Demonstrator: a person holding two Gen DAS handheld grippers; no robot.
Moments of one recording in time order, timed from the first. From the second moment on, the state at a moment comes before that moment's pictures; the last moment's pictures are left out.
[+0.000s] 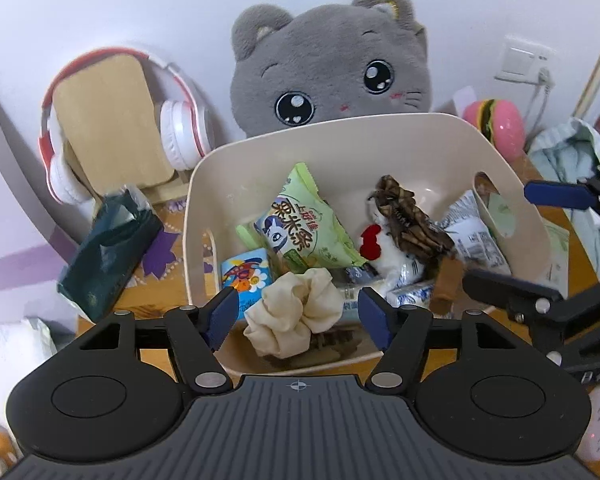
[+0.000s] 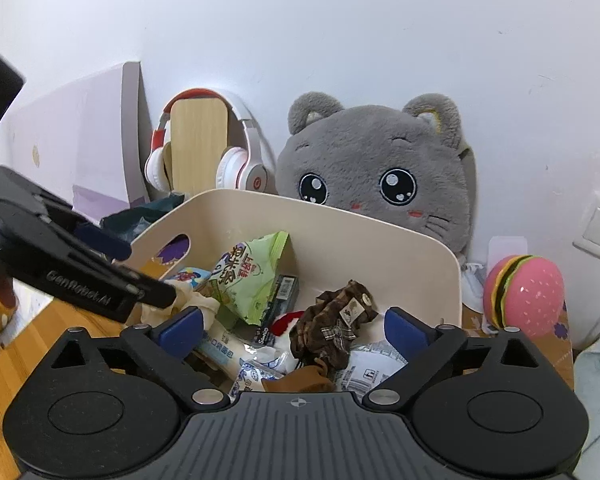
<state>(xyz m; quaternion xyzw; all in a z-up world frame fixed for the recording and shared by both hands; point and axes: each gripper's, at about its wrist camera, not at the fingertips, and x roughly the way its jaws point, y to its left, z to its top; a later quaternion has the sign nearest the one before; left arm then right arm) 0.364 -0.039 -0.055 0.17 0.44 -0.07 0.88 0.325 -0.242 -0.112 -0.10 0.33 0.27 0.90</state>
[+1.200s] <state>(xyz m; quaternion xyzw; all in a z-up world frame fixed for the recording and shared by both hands) 0.173 -0.014 0.027 0.15 0.40 -0.11 0.90 0.154 -0.246 -0.041 -0.10 0.31 0.23 0.92</state>
